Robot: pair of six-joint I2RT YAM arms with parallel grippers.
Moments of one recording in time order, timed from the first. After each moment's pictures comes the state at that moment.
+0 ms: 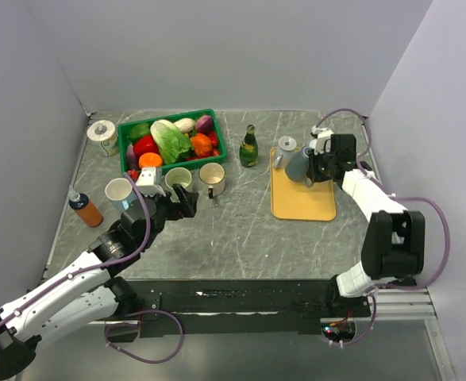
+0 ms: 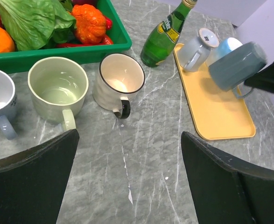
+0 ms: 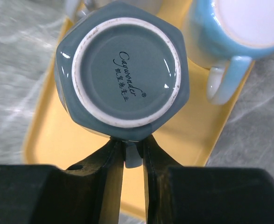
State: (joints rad) left arm -0.77 0.74 0.59 -0.06 -0.44 -0.52; right arm 0.01 1.55 1.05 -0.30 -0.22 -0.20
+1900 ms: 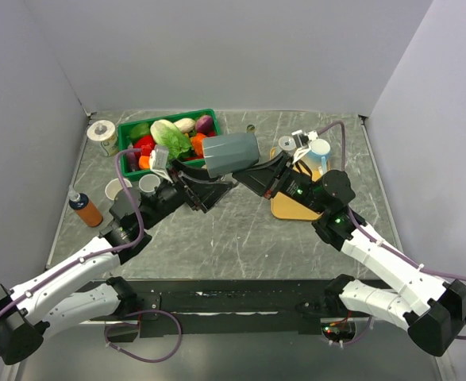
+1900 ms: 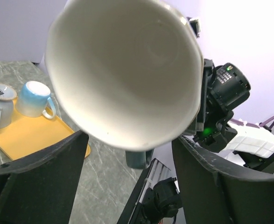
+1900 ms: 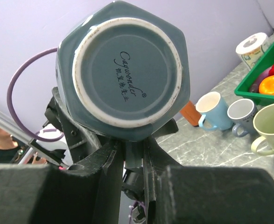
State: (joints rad) left arm -0.78 0.90 0.71 0.54 0.21 -0.71; right arm 0.66 0.97 0.82 0.44 -0.40 0.88
